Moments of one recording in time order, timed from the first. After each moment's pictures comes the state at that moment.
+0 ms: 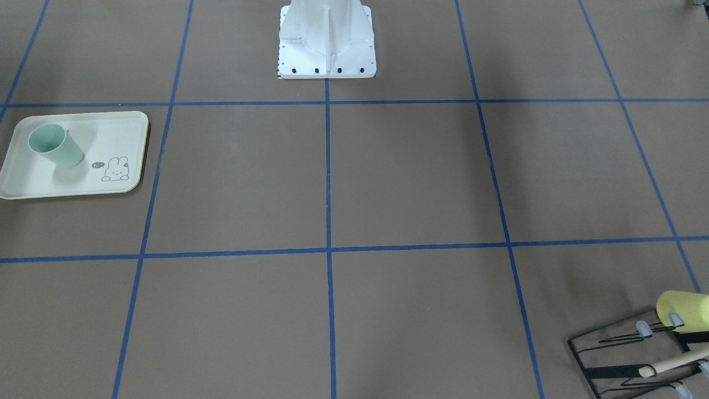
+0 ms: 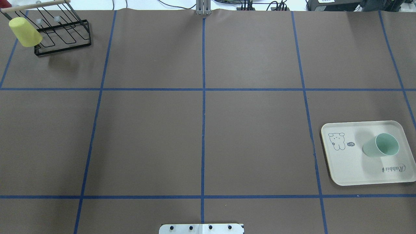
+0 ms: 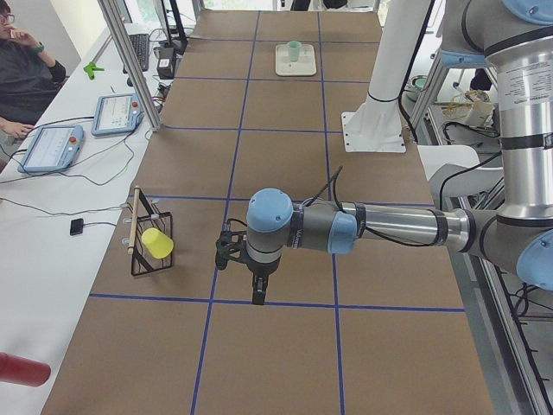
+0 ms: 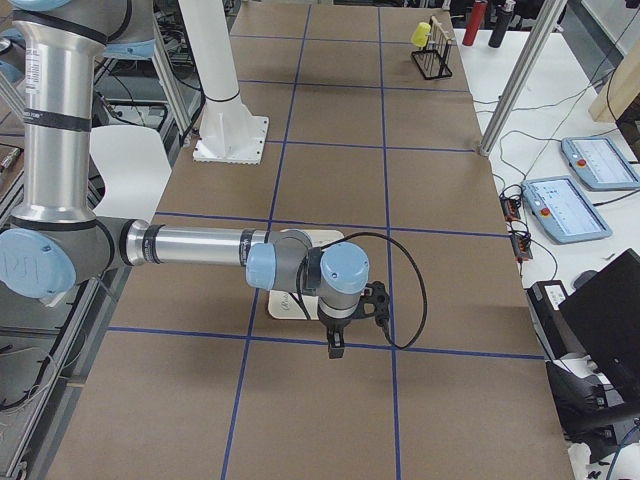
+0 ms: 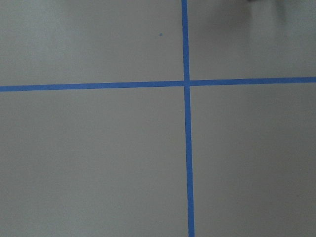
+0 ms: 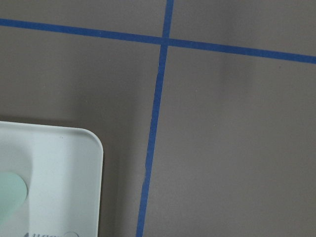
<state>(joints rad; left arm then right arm) -1.60 -1.38 -1.83 -1.64 -2.32 -0.05 1.60 -1.70 1.72 -1.63 2.36 -0.20</state>
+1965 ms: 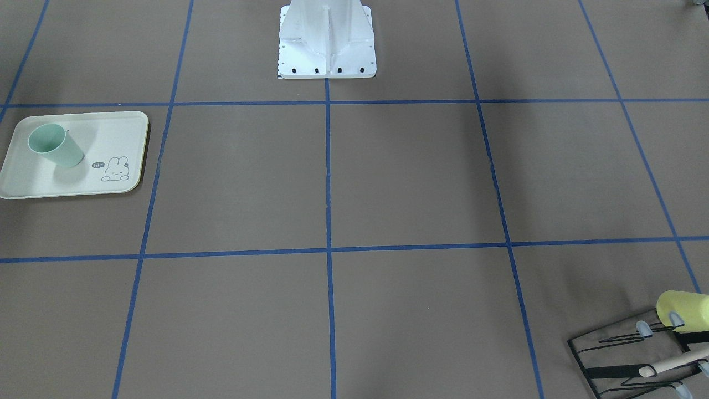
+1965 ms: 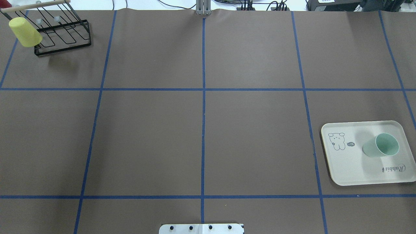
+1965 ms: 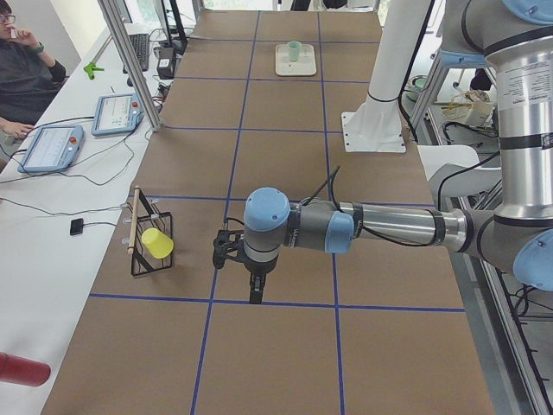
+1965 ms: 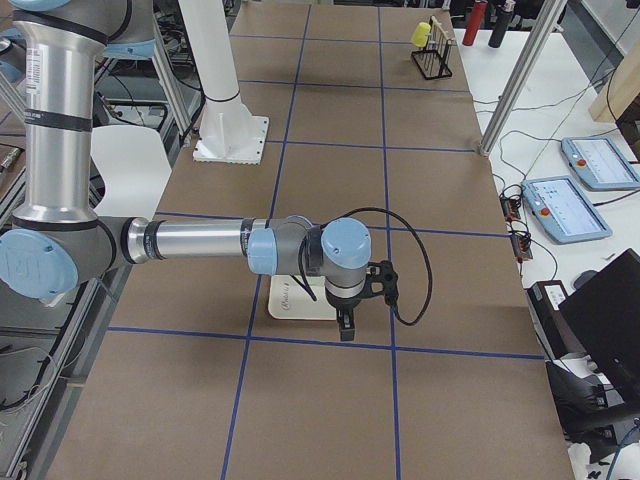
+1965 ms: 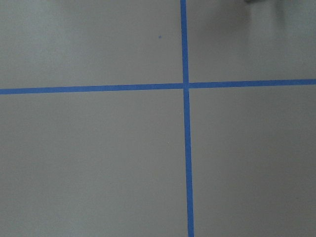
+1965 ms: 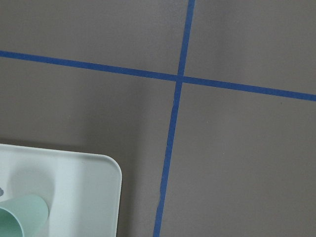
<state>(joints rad) -1.60 -1.39 -1.82 -1.64 -2.32 -0.05 1.60 -1.69 1.77 -1.62 2.37 -0.13</state>
